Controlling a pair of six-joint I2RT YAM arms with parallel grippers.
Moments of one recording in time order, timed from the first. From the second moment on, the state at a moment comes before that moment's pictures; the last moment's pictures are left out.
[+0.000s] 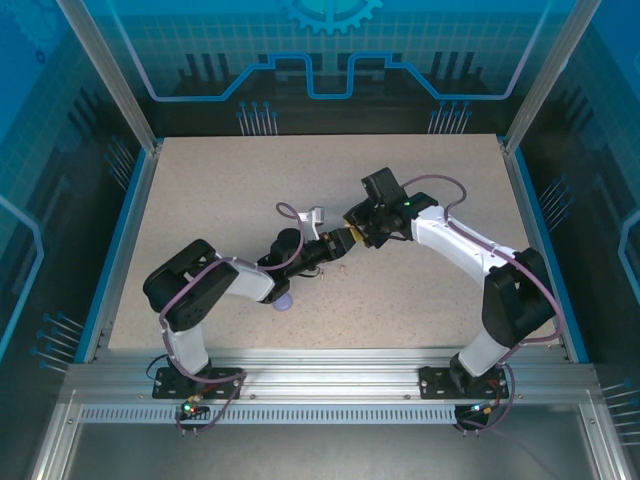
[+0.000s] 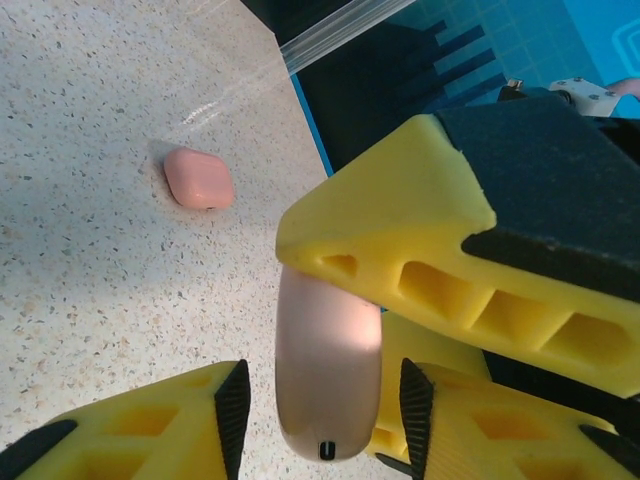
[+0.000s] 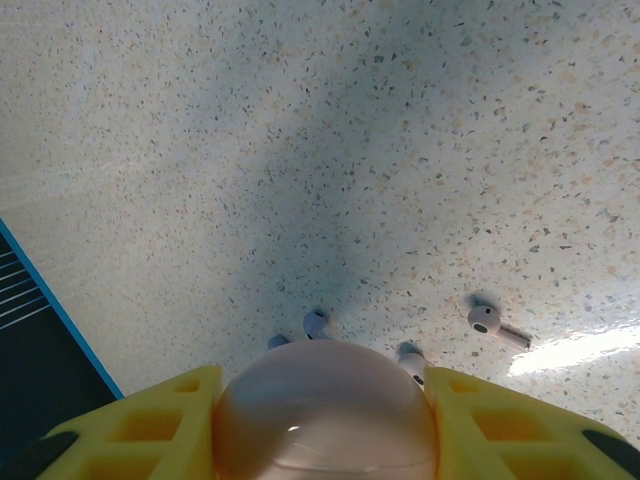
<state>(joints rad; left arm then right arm) -0.68 1.83 0.68 1.03 0.23 -1.03 0.53 1.62 1.26 -0.62 -0.13 1.37</state>
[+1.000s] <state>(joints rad) -0.68 1.86 0.68 1.10 0.17 -1.03 0.53 1.63 1.26 -0.61 -0.12 1.37</state>
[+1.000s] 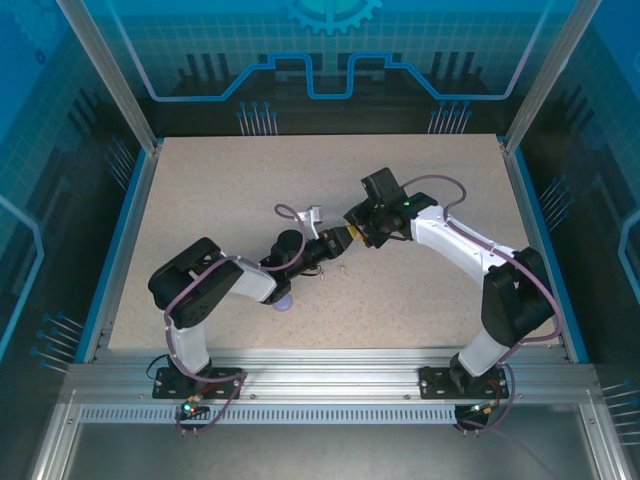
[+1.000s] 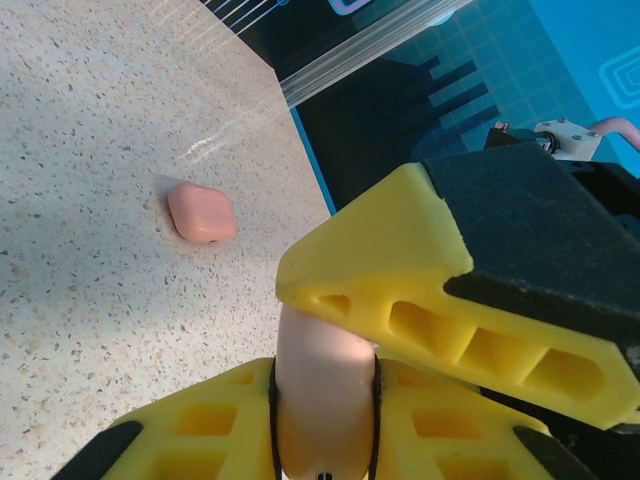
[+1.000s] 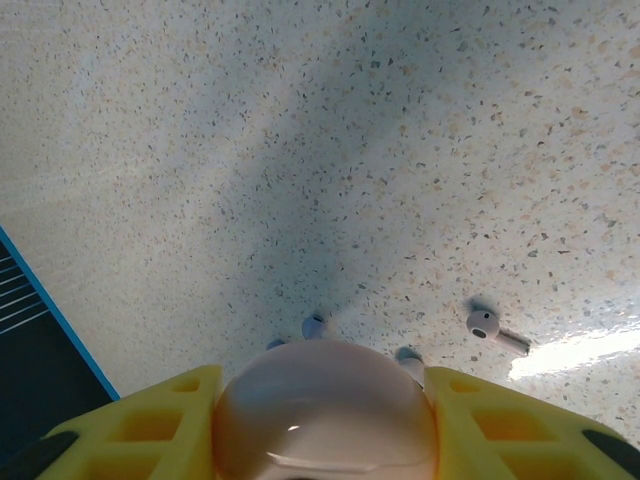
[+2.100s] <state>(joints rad) -0.50 1.56 0.79 0.44 0.69 -0.75 0.39 1.03 0.69 -0.30 -0.34 0.61</state>
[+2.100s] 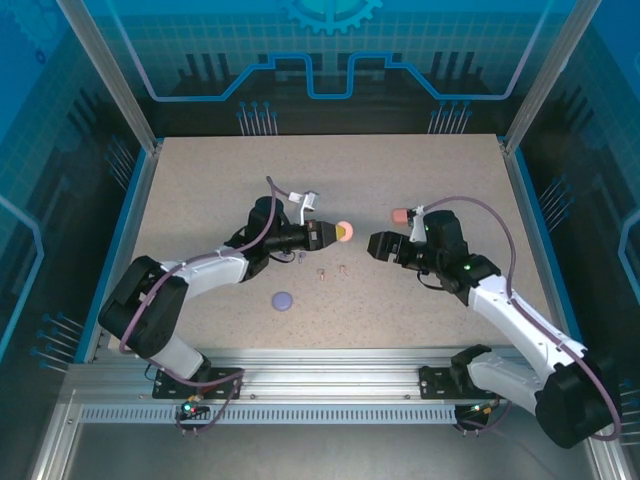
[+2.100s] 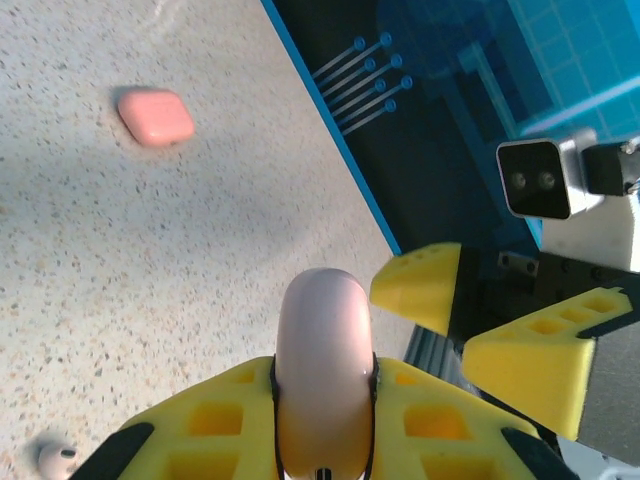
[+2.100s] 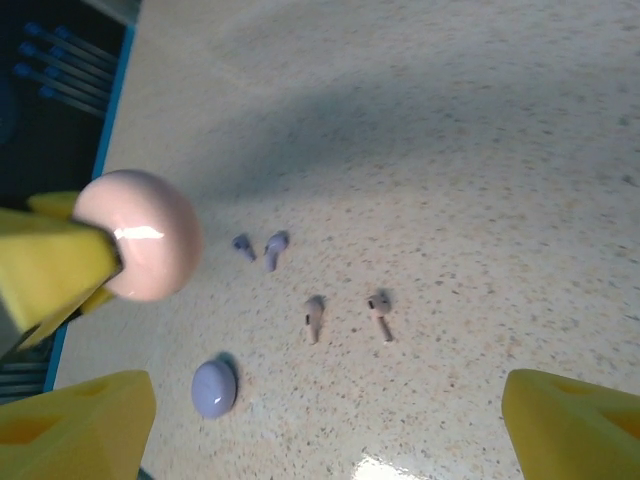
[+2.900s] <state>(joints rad) -0.49 1.56 0.84 0.34 0.85 -0.69 0.44 1.23 0.75 -0.11 -0.43 0.54</state>
